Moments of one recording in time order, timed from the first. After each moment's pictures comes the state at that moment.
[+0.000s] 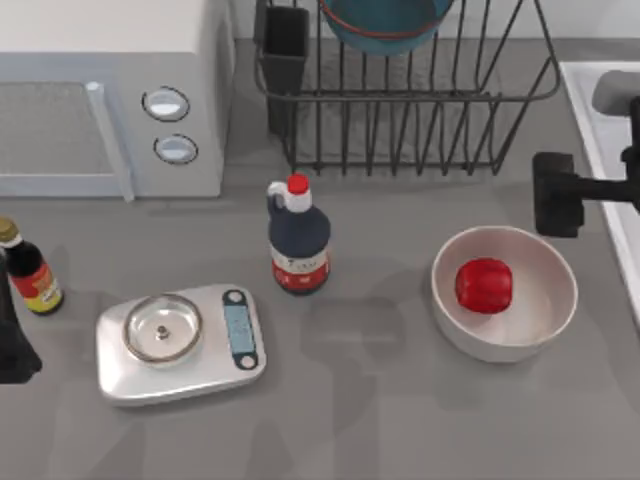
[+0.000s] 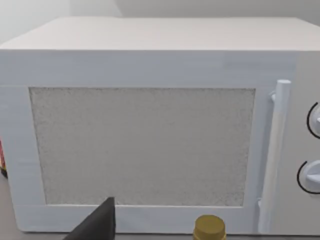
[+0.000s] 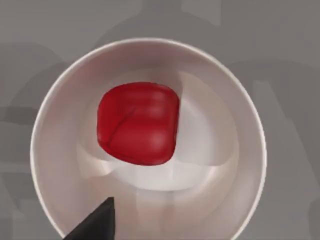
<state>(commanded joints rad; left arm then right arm) 0.00 0.00 0.00 0.00 0.00 0.00 0.33 1.44 1.13 -0.85 -0.01 0.35</state>
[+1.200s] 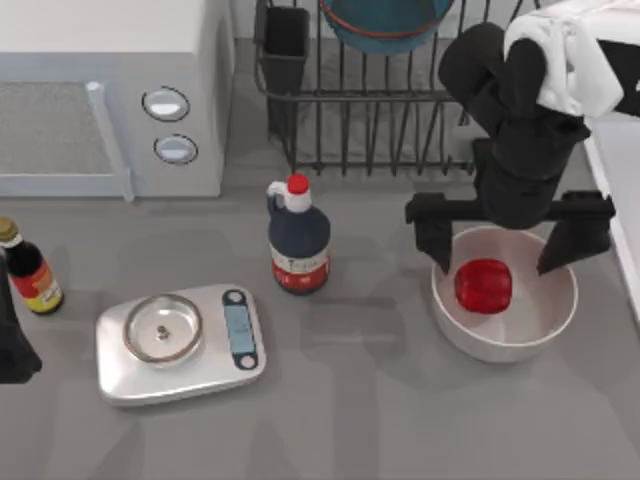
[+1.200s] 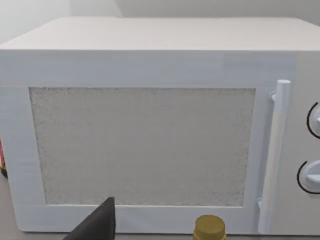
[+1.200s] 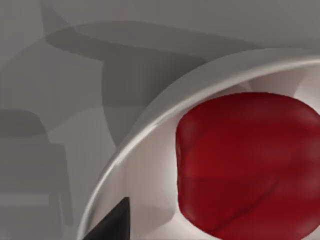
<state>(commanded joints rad) 0.00 0.00 0.00 0.00 0.00 0.00 0.46 2.05 1.55 -1.08 0.00 0.48</state>
